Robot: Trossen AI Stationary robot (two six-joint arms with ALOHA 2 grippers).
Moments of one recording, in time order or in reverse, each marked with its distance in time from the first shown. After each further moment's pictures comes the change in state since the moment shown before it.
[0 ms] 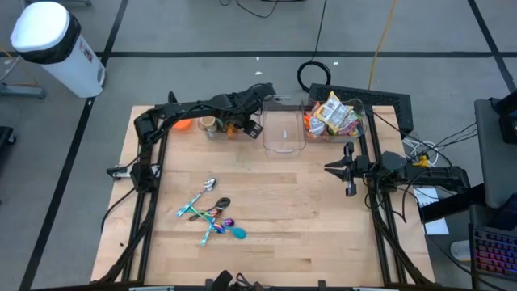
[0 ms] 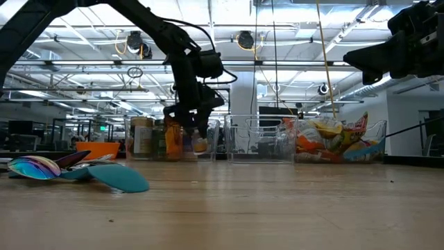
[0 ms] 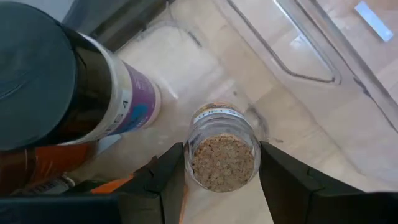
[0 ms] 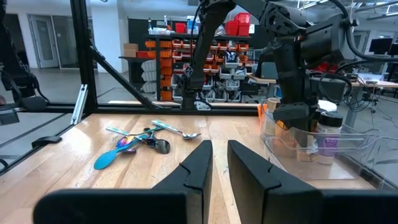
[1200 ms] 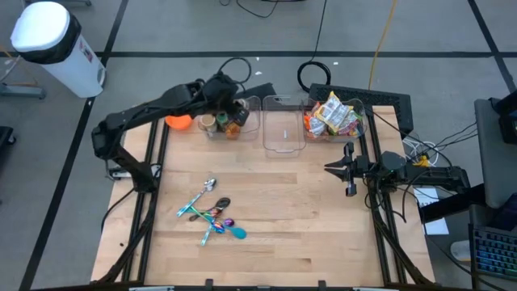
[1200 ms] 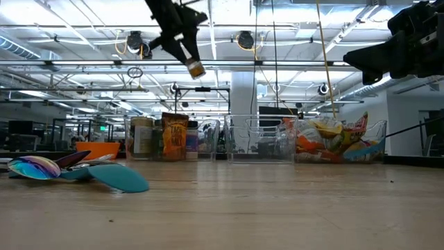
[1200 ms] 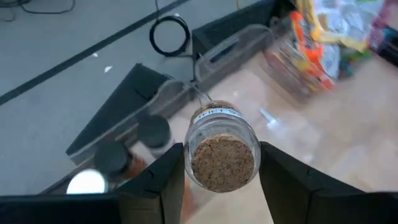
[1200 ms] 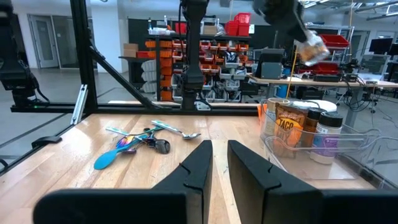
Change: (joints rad) left arm -0.092 -0.432 0.050 -0.097 -0.154 -0.010; right arm 0.000 0.000 0.000 0.000 0.000 0.000
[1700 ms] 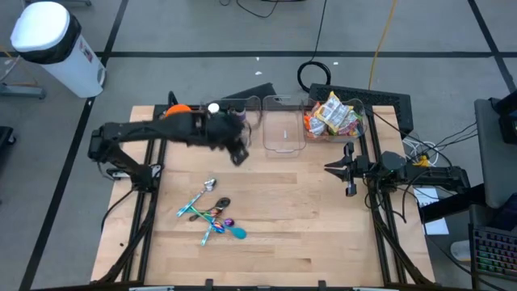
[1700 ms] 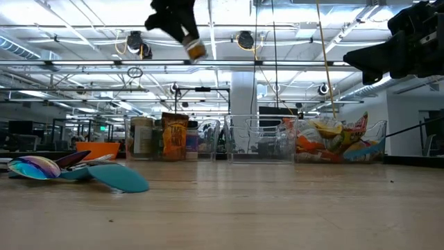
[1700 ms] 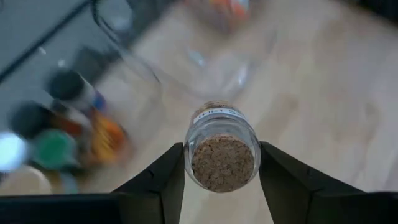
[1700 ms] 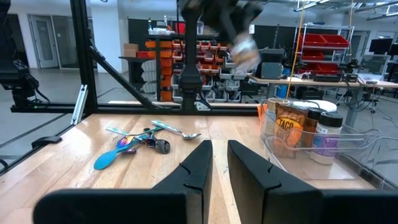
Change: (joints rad) left arm -0.307 -0.037 -0.003 -0.157 -0.009 -0.080; right arm 0.000 0.000 0.000 0.000 0.000 0.000
